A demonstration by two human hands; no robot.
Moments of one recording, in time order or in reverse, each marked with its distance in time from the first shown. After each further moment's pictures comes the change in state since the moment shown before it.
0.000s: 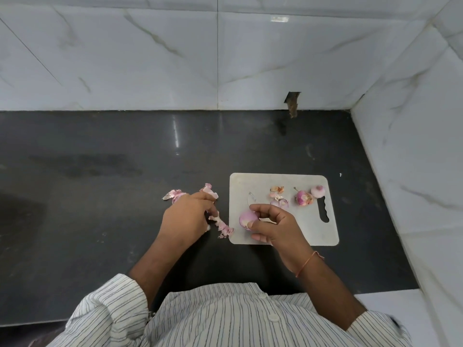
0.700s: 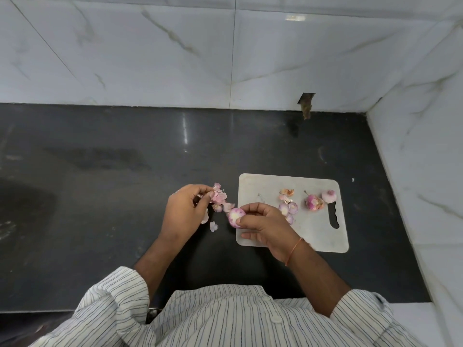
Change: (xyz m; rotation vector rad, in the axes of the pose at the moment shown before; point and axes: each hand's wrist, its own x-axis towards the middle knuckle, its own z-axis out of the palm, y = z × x) left_hand 0.000 -0.018 0.008 -0.578 0.400 -0.169; right_hand 0.029 -0.008 0.037 0.003 -0.125 0.170
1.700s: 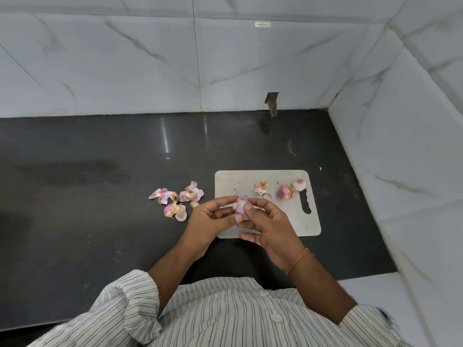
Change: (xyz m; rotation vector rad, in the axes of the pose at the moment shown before) left_hand -0.051 0.048 0.070 -0.948 -0.473 -0.193; right_hand -0.070 0.008 -0.036 0.235 0.091 -0.155
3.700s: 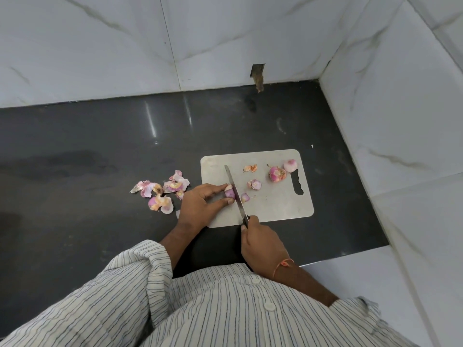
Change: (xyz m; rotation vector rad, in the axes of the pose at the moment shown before) left_hand 0.054 -0.052 -0.028 0.853 0.138 0.258; right_hand 0.002 0.062 -0.023 -1.312 0.087 -0.049
